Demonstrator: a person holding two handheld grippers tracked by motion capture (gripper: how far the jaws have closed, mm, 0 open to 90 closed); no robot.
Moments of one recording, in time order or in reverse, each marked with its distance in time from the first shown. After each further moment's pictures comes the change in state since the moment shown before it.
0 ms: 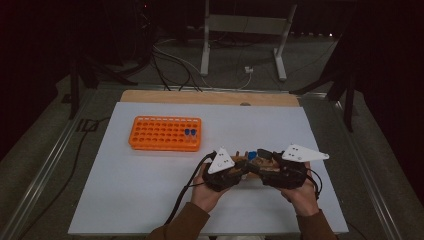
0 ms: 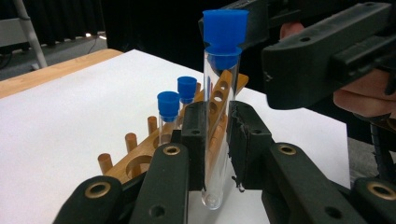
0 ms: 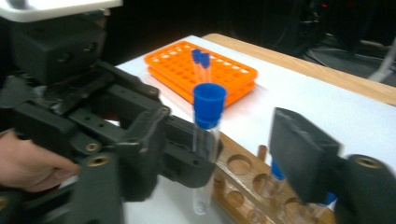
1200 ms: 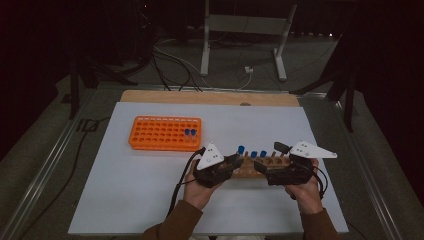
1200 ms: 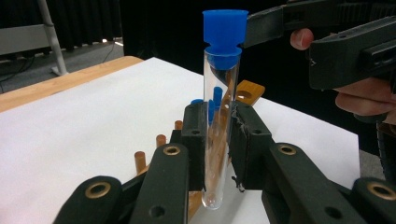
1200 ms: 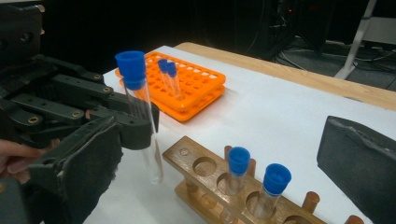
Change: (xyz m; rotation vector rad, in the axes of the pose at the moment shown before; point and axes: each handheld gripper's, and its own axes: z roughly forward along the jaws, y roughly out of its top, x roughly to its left) left arm 0.014 0.005 -0.022 -0.028 0.049 -0.017; right arm -0.015 -0.002 -0.007 -0.038 -0.098 0.060
